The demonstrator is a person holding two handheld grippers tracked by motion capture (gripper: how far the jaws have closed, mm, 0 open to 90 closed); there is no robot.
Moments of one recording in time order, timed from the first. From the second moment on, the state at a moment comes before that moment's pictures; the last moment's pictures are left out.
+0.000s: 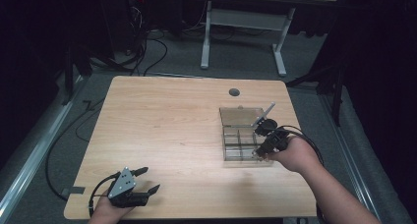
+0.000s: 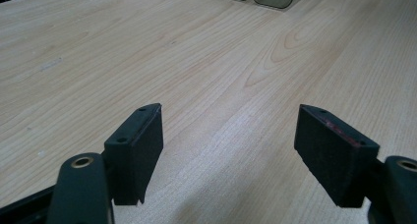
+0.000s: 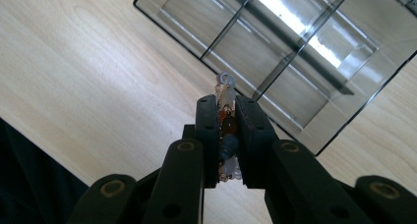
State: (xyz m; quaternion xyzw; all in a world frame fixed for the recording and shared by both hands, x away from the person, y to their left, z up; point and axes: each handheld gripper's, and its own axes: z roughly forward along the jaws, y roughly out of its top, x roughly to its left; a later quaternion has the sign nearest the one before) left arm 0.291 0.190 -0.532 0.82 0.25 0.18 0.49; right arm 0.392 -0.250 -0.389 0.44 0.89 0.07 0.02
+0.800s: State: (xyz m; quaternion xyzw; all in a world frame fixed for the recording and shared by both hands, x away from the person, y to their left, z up) left arm 0.291 0.190 -0.532 0.82 0.25 0.18 0.49; right arm 0.427 -0.246 -0.404 0.45 0.89 0.07 0.01
